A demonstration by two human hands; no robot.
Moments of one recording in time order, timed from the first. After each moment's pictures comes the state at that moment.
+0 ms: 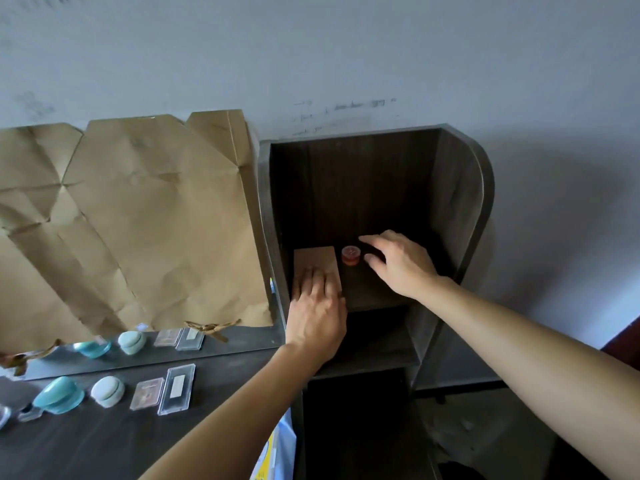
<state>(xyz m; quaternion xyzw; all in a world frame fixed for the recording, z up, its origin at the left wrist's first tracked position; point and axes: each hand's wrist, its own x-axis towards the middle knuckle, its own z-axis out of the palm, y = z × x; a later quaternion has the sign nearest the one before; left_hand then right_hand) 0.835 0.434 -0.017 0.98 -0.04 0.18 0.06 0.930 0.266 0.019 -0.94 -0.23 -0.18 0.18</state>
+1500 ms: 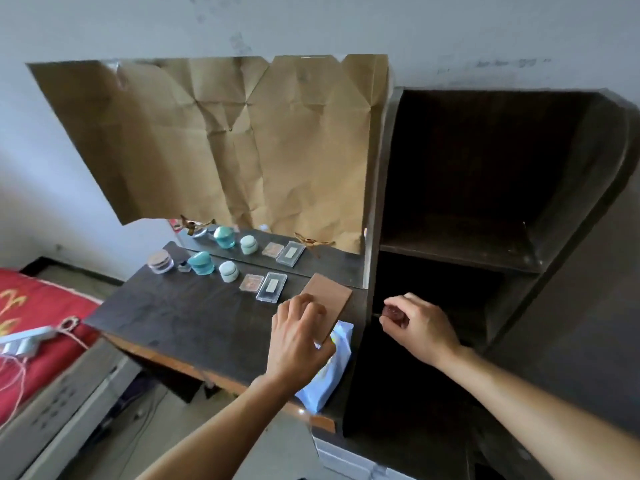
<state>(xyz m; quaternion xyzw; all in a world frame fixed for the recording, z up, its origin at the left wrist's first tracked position) 0.625 0.492 -0.074 0.94 0.16 0.21 0.19 0.779 0.304 -0.082 -0.88 -0.37 -0.03 0.29</state>
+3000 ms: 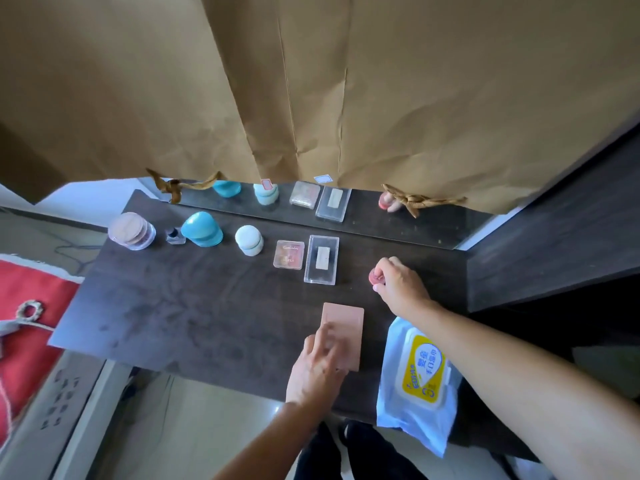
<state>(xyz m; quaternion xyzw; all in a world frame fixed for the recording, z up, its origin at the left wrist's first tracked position) 0.637 0.704 -0.257 0.97 0.10 -0.11 0.20 0.839 0.593 -0.255 -0.93 -0.23 0.19 0.20</state>
